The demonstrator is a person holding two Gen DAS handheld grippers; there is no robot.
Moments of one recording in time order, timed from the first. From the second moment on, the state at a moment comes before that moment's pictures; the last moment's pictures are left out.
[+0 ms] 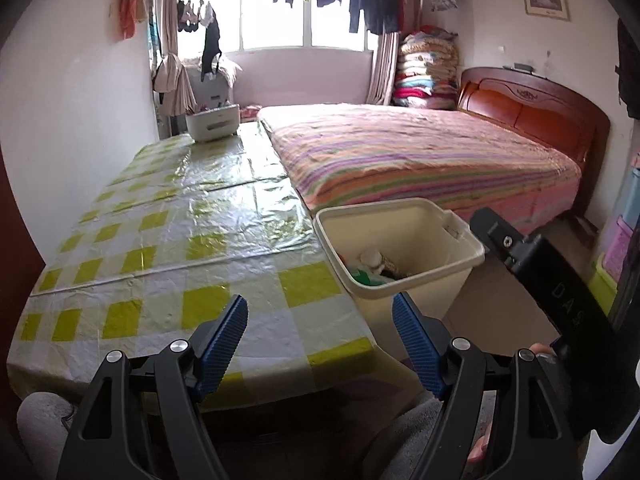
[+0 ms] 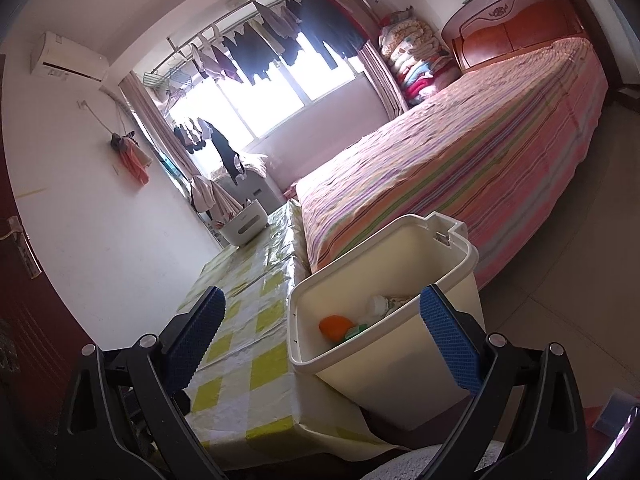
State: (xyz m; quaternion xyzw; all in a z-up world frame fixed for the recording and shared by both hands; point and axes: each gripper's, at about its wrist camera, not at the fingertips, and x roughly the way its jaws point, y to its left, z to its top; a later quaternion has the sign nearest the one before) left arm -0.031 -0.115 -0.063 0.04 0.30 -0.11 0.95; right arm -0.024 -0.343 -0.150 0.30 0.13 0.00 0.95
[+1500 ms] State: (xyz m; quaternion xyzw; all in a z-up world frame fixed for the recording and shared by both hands) left arm -0.041 -0.107 -0.058 0.06 0.29 -0.07 0.95; right arm -0.023 -0.334 -0.149 0.28 0.14 0.01 0.95
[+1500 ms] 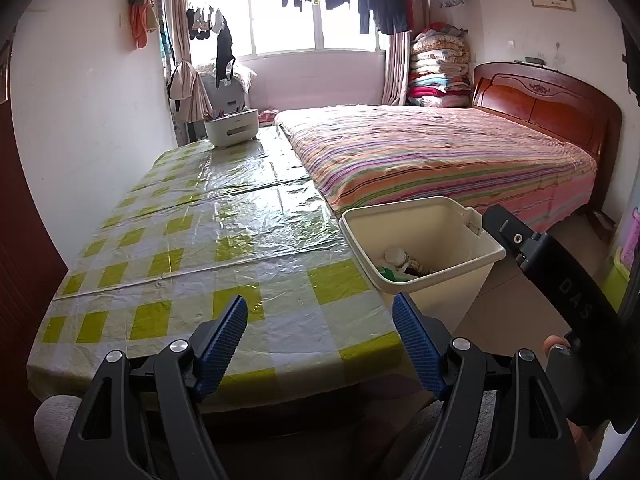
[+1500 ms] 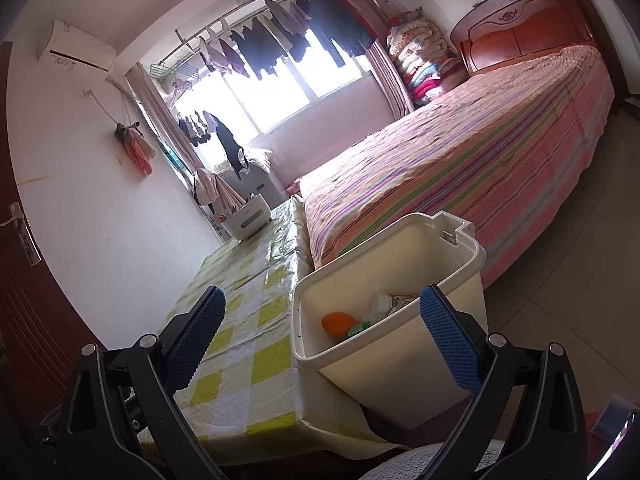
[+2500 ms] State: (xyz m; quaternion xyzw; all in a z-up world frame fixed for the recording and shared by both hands) left arm -0.034 -0.099 -0.063 0.07 0.31 -0.04 0.95; right arm -0.017 -0.322 -0.145 0.26 0.15 0.01 0.96
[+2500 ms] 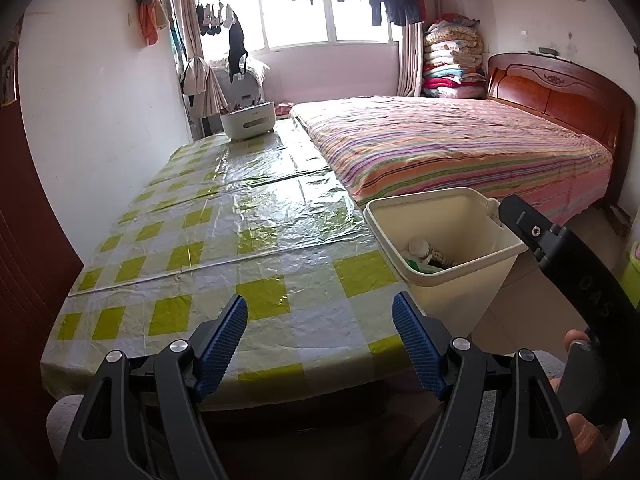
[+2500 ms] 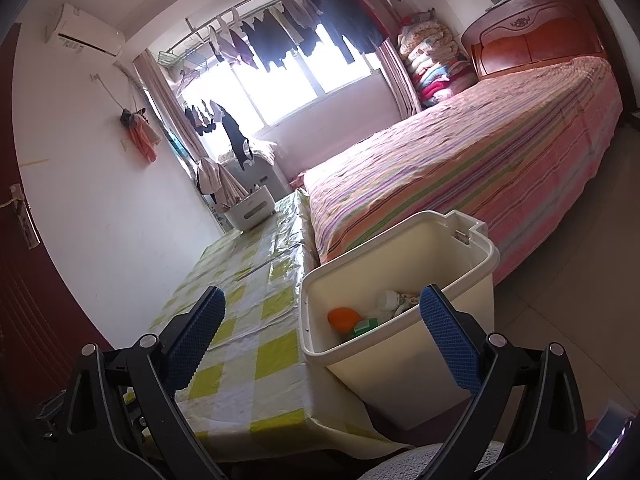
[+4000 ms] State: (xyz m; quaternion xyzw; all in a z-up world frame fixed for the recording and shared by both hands) left arm 0.039 -0.020 -0.065 0.06 0.30 0.00 0.95; right arm 0.029 -0.247 -0.145 0.16 0.22 0.00 0.96
